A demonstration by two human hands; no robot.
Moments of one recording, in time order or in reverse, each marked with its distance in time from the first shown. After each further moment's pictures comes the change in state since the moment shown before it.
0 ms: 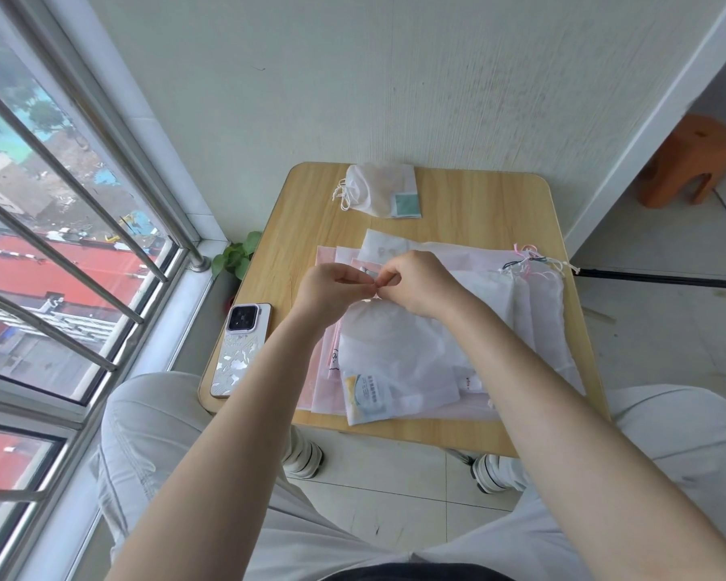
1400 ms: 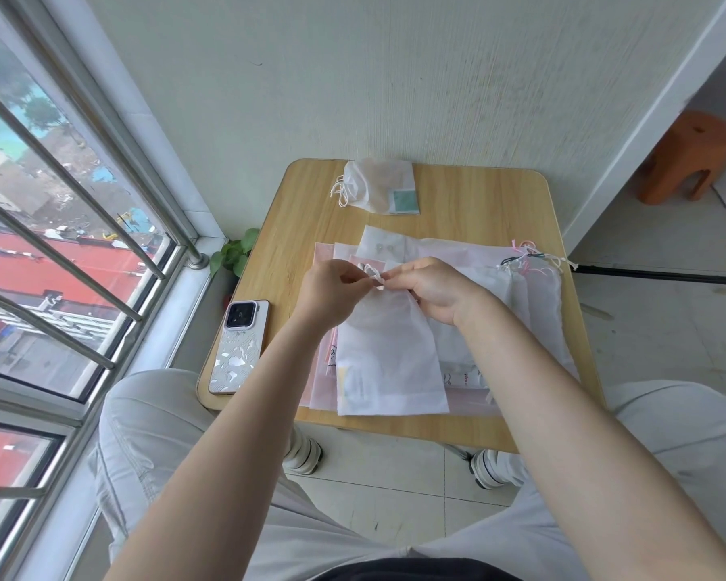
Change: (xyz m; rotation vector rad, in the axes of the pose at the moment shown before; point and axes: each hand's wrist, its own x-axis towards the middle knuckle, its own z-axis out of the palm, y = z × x) left_hand 0.002 -0.003 0.008 0.238 0.077 0.080; right_hand 0.002 0.022 0.000 0.845 -0.109 0.330
